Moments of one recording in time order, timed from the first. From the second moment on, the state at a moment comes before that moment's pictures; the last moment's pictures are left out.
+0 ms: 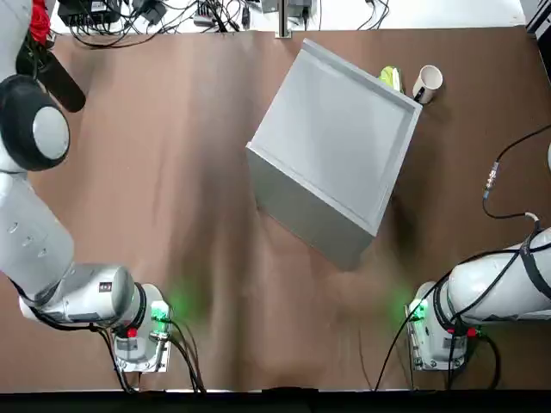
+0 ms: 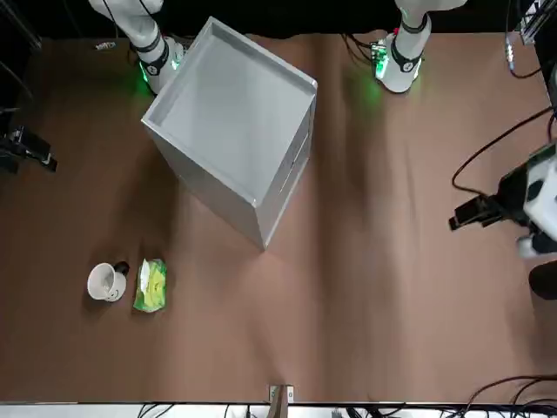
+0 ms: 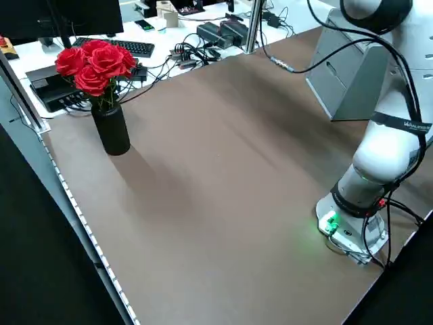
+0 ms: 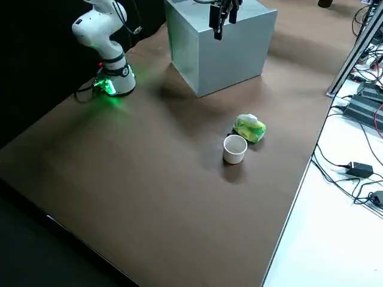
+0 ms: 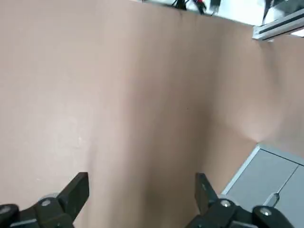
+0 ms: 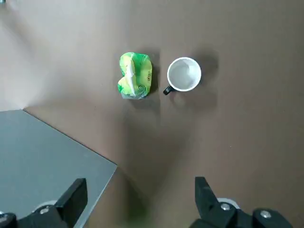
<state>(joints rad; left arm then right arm) 0.02 0.29 -0.09 -1.27 -0.18 1.64 -0.17 -0.01 0.09 -0.06 -1.40 0.06 1.50 -0.05</state>
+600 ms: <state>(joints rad) 0.02 0.11 -0.09 -1.31 -0.09 1.60 -0.19 -0.01 0.09 -0.06 -1.40 0.06 1.52 -0.05</state>
